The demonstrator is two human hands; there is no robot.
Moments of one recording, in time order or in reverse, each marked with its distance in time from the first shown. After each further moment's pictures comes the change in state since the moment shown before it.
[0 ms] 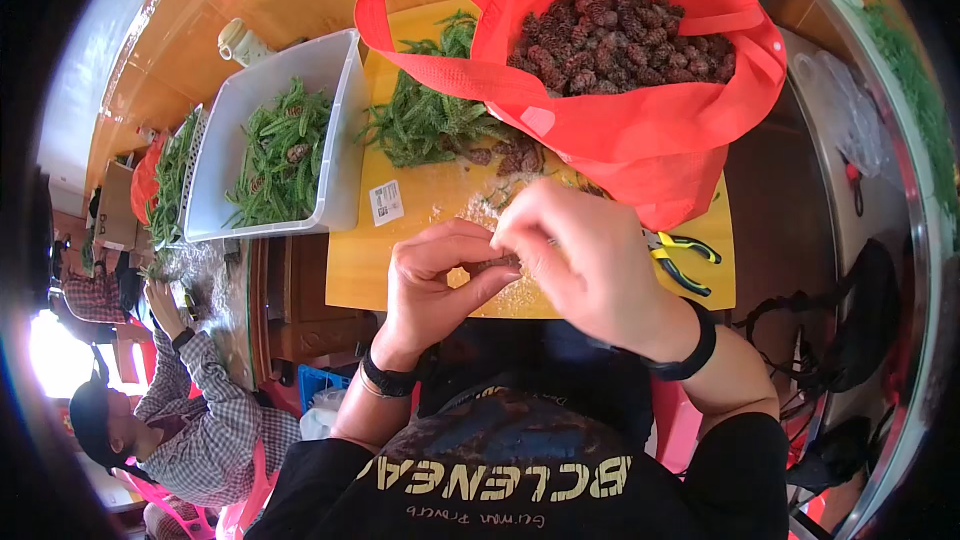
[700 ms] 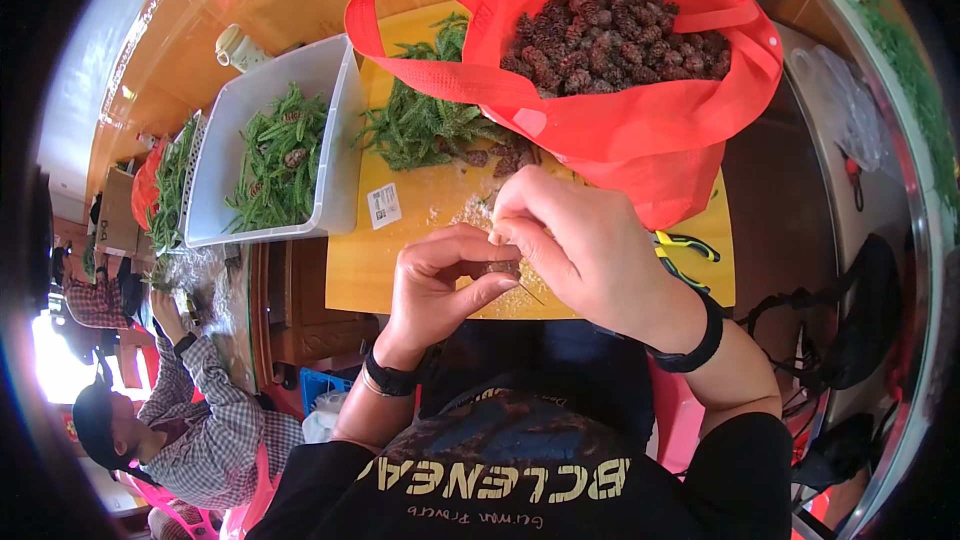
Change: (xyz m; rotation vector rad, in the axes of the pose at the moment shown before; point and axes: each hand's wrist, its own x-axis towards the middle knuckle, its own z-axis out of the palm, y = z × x) left_hand -0.002 -0.004 0.002 -0.196 -0.091 -0.182; right_hand 0.006 -0.003 -0.005 0.009 0.013 0.067
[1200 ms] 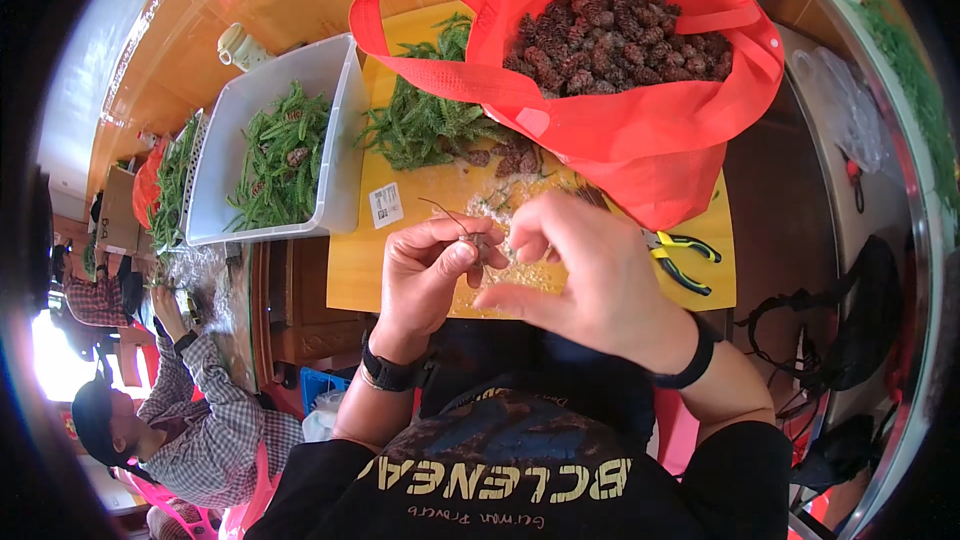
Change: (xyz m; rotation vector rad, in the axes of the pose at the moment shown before) left_hand -0.001 -0.009 -0.006 -0.389 0.131 -0.029; right_hand -0.013 -0.005 0.006 -0.133 0.039 -0.061
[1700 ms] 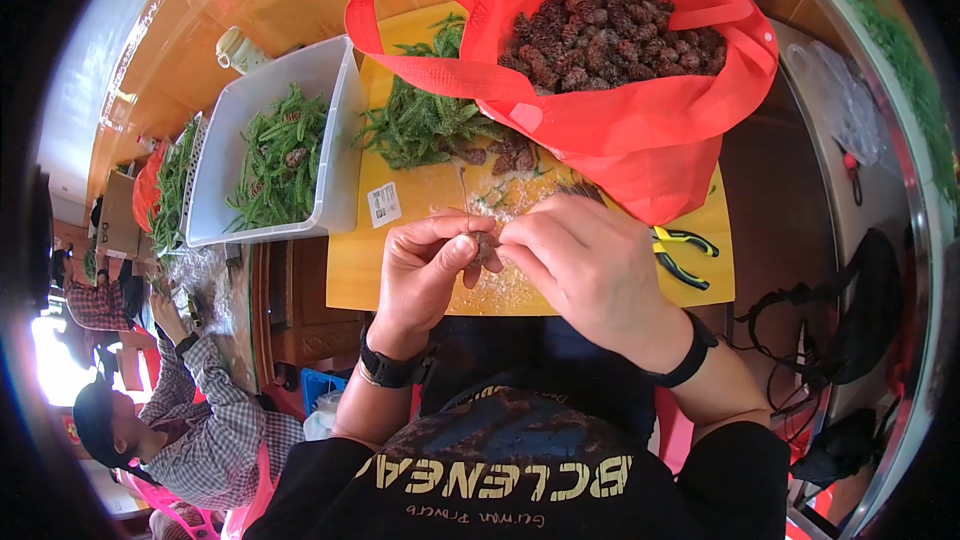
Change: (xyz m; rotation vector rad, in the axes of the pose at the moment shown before) left_hand 0.003 0.001 0.002 0.006 -0.056 0.025; right_hand -0.002 0.006 0.008 -0.295 0.189 -0.163
